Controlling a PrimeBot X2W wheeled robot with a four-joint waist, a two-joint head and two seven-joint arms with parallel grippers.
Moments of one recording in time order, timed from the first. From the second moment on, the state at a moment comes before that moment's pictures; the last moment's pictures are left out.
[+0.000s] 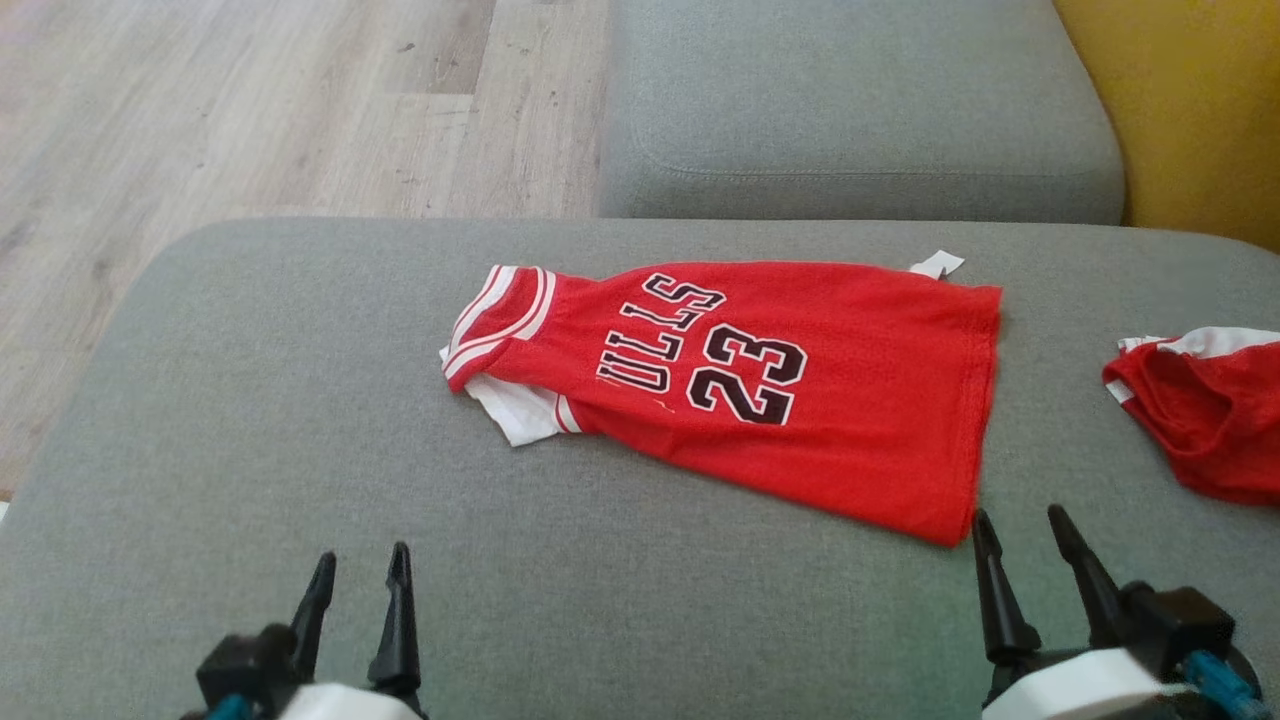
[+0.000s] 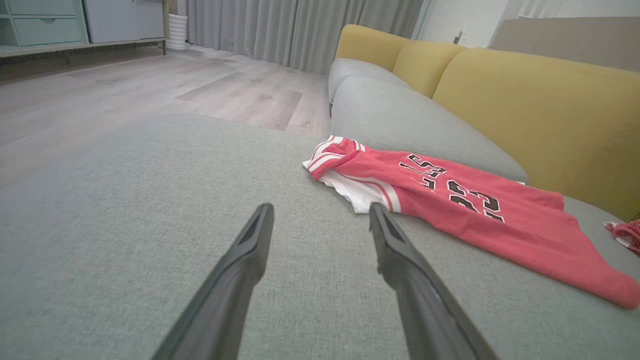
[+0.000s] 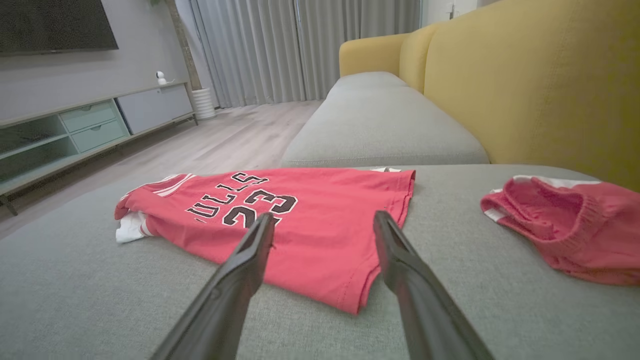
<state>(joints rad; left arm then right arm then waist) 0.01 0.39 -0.58 0.17 -0.77 0.26 -0.22 0.18 -0.04 0.02 0.10 0.15 0.12 -0.11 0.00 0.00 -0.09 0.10</state>
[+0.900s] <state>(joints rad) 0.08 0.38 -0.59 0.08 -0.74 0.33 -0.22 0.20 -0.04 0.05 0.16 0.17 0.12 -0.15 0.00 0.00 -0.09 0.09</state>
